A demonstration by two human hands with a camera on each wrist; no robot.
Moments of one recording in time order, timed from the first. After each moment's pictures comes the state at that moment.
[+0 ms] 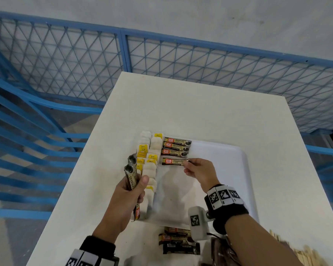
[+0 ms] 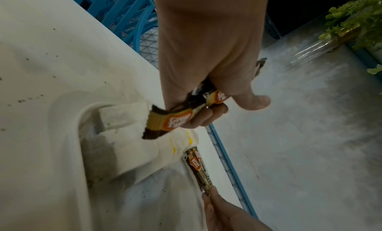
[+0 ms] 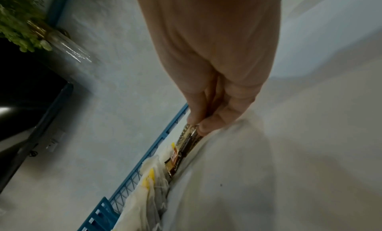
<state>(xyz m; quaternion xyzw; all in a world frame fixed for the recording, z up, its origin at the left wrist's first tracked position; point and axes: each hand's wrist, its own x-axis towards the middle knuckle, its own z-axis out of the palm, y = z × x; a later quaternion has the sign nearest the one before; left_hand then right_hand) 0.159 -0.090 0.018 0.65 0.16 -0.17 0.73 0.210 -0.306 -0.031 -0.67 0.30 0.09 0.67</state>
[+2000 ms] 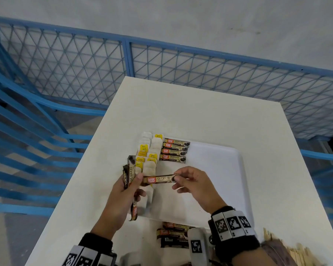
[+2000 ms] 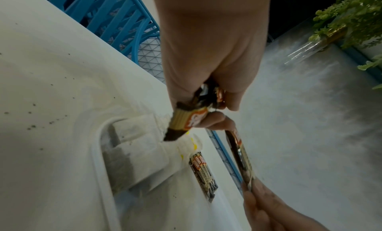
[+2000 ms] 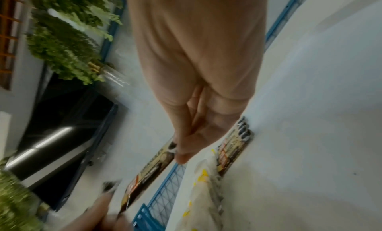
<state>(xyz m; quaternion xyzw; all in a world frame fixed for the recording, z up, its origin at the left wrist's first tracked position) 0.145 -0.086 0.031 0.67 0.16 -0.14 0.71 0.154 -0.285 0.022 -0.67 0.13 0.16 0.71</state>
